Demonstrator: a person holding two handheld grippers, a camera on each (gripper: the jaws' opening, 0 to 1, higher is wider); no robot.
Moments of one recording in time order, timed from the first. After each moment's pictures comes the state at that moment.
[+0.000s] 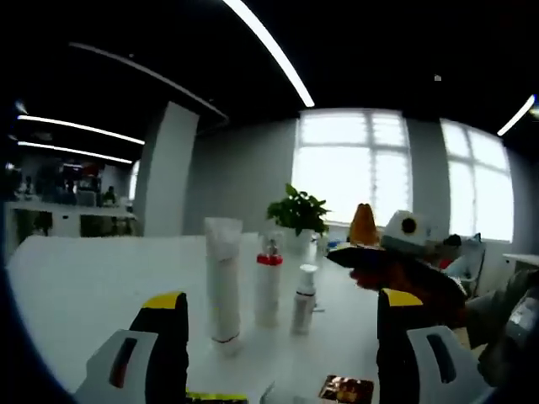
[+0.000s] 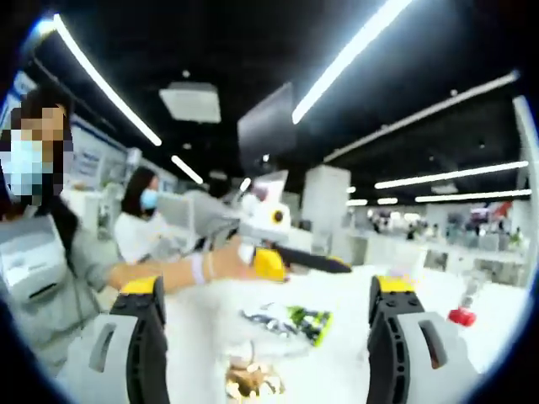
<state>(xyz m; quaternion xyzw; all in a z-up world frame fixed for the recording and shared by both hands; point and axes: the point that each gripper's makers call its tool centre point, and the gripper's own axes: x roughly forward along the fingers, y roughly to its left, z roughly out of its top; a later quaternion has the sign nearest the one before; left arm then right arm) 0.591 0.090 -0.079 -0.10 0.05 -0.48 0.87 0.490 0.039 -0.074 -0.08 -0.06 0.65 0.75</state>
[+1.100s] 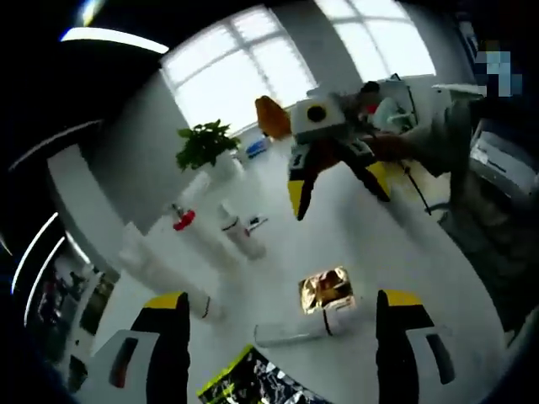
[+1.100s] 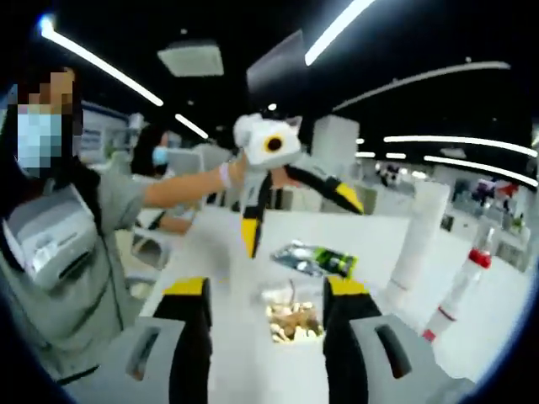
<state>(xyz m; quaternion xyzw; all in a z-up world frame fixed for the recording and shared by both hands) 0.513 0.079 -0.140 0.37 0.12 -0.59 0.71 0.452 -0.001 -0.124 -0.14 0.01 0.63 0.77</state>
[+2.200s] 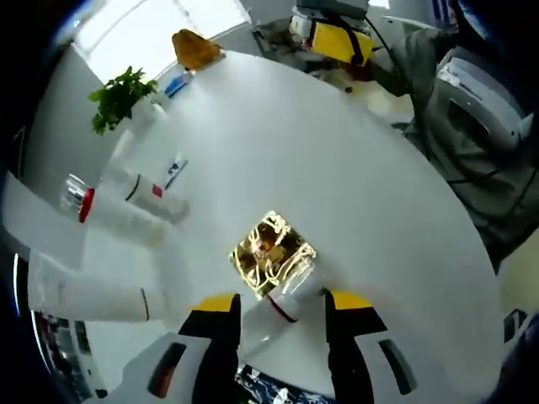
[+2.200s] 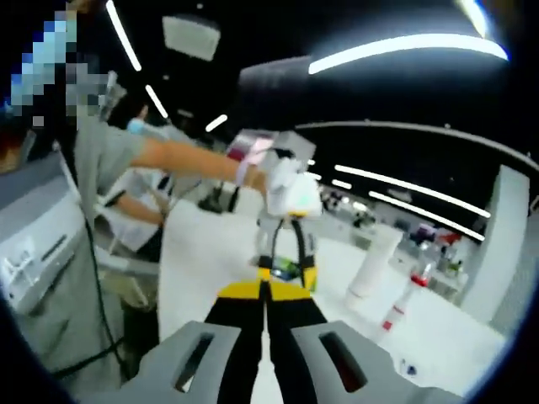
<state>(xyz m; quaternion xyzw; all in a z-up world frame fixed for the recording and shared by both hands) 0.498 0.069 -0.204 0.52 0.23 -0.61 0.56 0.378 -0.010 -0.105 -0.18 -0.05 0.52 0.83</state>
